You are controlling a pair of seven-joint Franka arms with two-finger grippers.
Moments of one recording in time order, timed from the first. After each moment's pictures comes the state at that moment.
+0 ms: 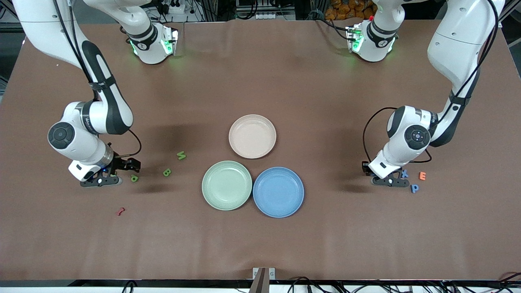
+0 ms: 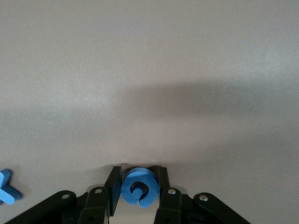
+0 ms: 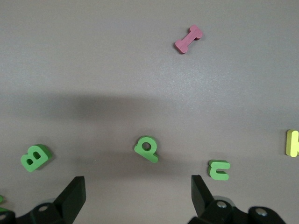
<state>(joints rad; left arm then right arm) 0.08 0.57 -0.24 -1.99 0.28 2.59 -0.24 0.09 0.44 -0.08 -2.00 0.02 2.46 -0.09</state>
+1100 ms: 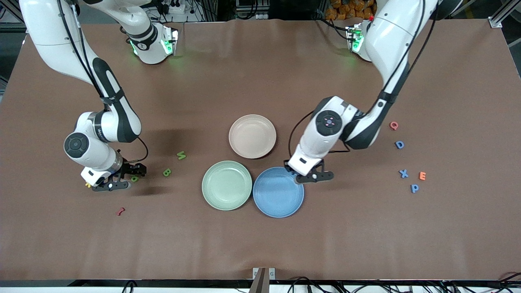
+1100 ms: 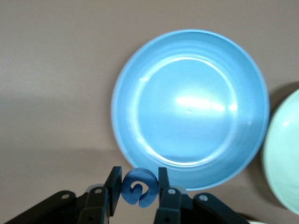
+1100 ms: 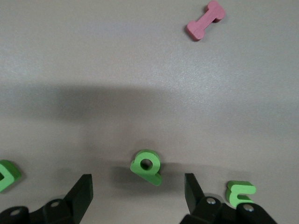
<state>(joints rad) -0.38 0.68 -0.25 -1.59 0.15 2.43 -0.81 0.09 0.56 -0.08 -1.97 0.02 2.54 -0.10</state>
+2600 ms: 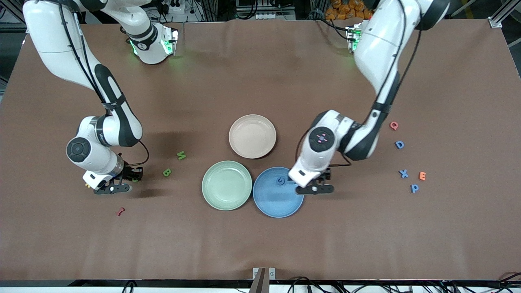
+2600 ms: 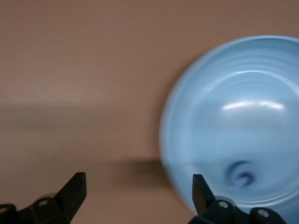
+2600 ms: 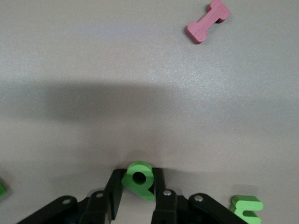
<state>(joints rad) -0.47 0.76 -0.06 -1.47 0.16 2.29 -0.60 0.09 0.60 -0.08 -1.93 0.03 2.54 -0.10</state>
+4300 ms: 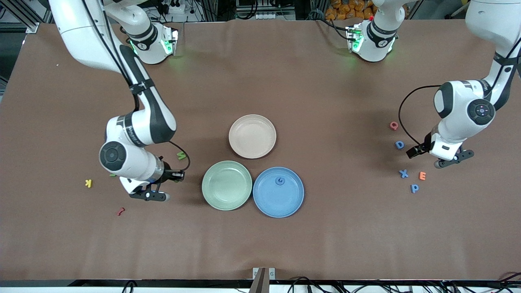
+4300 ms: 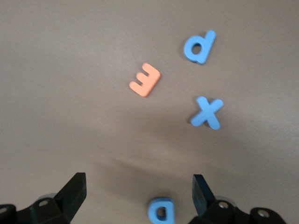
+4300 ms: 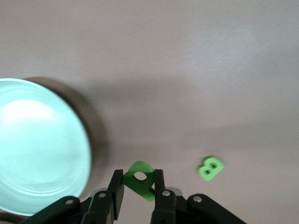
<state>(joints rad) 0.25 0.32 -0.12 -2.25 0.21 2.59 -0.39 0.30 0.60 -0.01 -1.60 0.14 2.17 0.34</state>
